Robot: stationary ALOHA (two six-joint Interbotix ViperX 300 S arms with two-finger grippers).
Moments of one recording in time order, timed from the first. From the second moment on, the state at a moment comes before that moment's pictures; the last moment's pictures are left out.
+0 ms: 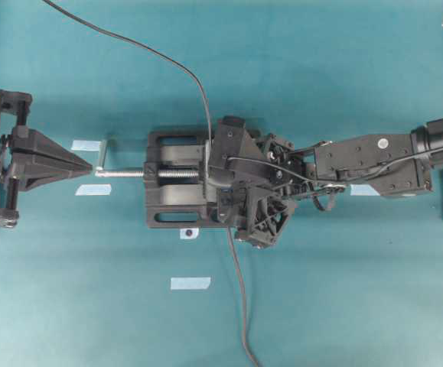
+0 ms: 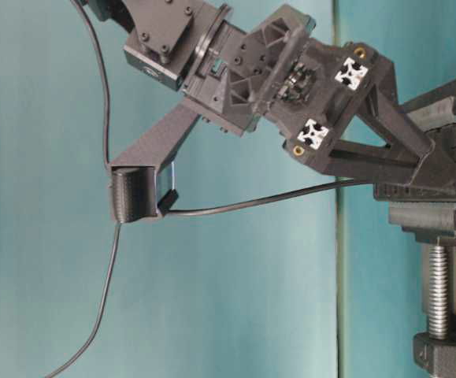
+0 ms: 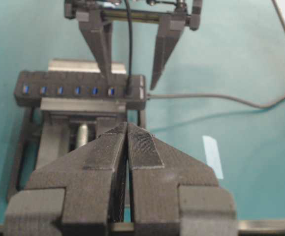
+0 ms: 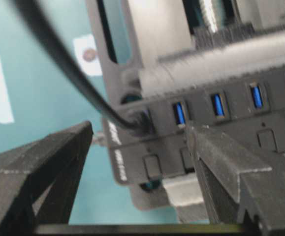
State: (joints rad) left arm -0.03 -0.86 1.07 0.01 0.13 -0.09; right arm 0.04 0.12 0.48 0.00 0.39 0.32
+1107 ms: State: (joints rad) left arm -0.03 -0.85 1.07 0.01 0.13 -0.09; right arm 0.03 -0.05 0.58 -0.03 0.34 0.31
